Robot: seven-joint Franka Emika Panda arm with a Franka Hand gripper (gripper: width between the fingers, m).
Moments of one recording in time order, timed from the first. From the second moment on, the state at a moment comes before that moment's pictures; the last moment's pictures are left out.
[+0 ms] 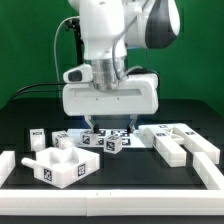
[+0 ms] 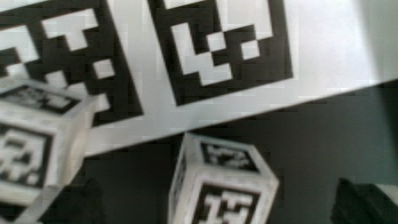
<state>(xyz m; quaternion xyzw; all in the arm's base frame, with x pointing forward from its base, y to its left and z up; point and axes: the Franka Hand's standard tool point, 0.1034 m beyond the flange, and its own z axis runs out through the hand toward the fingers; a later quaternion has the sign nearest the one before) 0.387 -0.017 0.042 -0.99 0.12 0.01 0.06</state>
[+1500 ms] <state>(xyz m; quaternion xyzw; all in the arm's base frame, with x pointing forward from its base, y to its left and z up) 0.468 -0.059 0.080 -0.99 -0.12 0.02 0.07</state>
